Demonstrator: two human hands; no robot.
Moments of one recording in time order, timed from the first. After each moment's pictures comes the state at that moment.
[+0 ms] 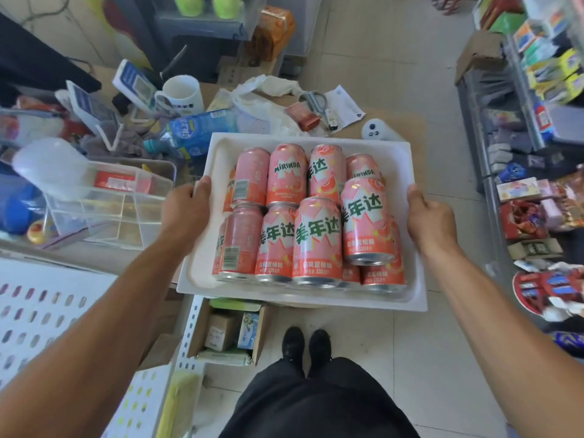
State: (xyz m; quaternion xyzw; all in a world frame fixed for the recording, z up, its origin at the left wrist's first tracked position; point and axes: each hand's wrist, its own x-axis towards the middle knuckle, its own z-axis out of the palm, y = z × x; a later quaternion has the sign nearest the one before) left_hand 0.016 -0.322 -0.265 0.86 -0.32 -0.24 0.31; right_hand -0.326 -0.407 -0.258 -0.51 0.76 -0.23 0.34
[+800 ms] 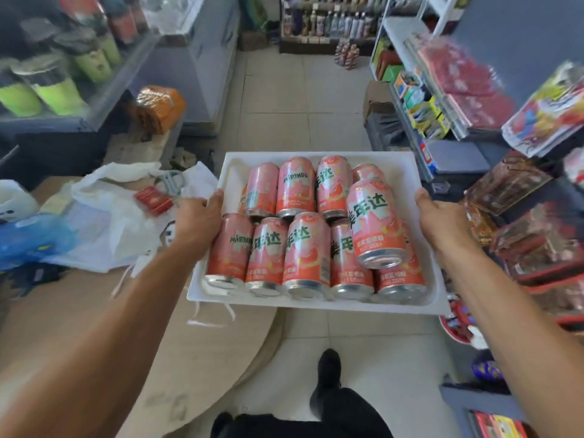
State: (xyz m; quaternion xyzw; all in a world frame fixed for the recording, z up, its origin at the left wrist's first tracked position) left_hand -0.296 -0.572 -0.239 0.82 -0.41 -0.26 0.30; right_hand -0.644 -0.586 -0.199 -0.44 0.79 -0.29 0.30
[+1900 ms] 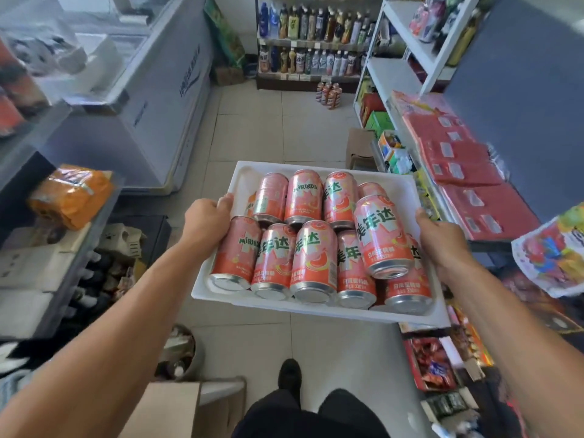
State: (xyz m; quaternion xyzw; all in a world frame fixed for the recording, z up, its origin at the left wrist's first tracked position) left_hand -0.408 -1.091 -0.236 0.81 -0.42 -0.29 0.30; right_hand -0.756 -1.077 -0.199 -0.37 0.79 -0.32 0.36
